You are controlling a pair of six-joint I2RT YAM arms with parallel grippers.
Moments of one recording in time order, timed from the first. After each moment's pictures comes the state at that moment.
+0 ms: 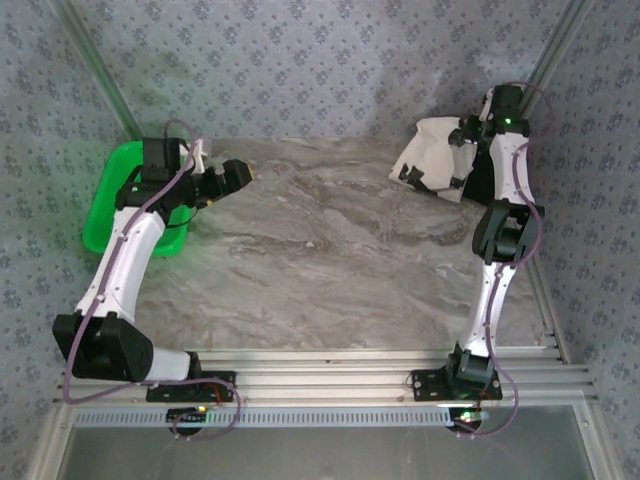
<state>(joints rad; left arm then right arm) -0.10 1.36 1.38 -0.72 0.51 -0.47 -0.19 2.39 2.41 -0.76 -0.10 0.11</state>
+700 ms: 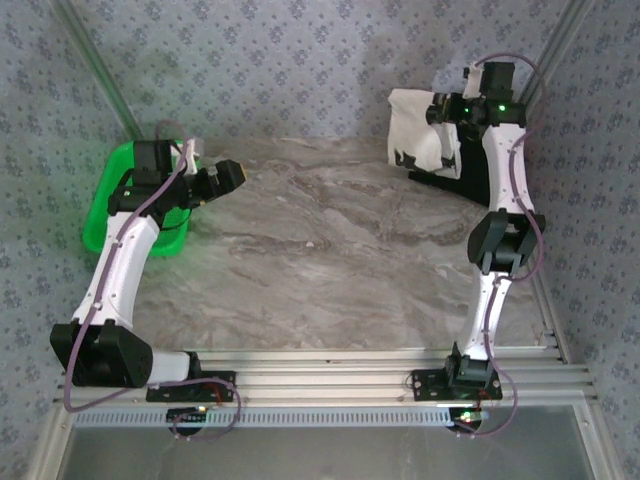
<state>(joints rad) -0.06 1.33 1.36 -0.72 0.52 -0.44 -0.10 2.21 2.43 -0.82 -0.23 0.10</state>
